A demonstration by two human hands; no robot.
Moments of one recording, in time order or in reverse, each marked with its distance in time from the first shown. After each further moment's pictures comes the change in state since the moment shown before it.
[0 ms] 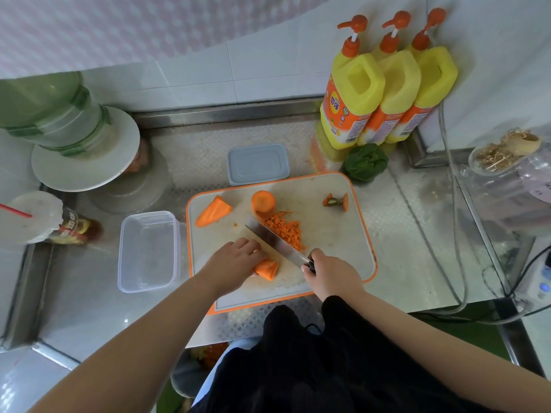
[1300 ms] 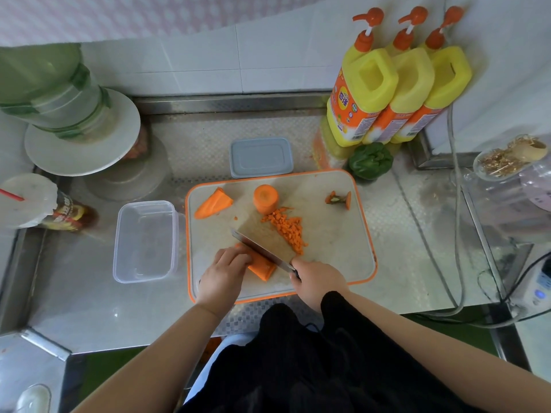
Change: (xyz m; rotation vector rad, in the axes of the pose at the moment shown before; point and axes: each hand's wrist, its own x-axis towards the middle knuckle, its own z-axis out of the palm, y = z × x) left_hand -0.035 0.033 0.046 -0.401 0.558 -0.399; right_hand -0.002 -0.020 0.009 -0.071 -0.215 -0.142
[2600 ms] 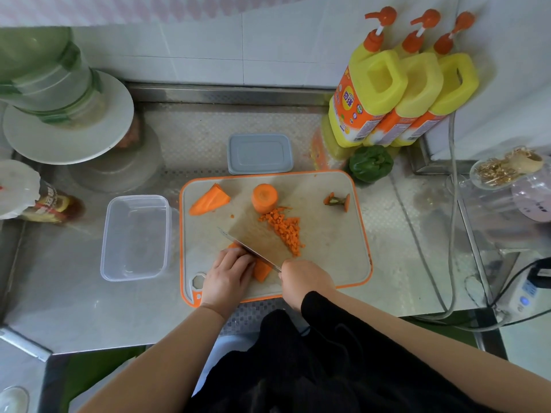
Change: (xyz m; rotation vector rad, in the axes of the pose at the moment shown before) left_hand -0.003 0.003 0.030 -0.080 0.175 0.027; right_hand 0.009 -0.031 -0.011 -0.100 -0.131 0.090
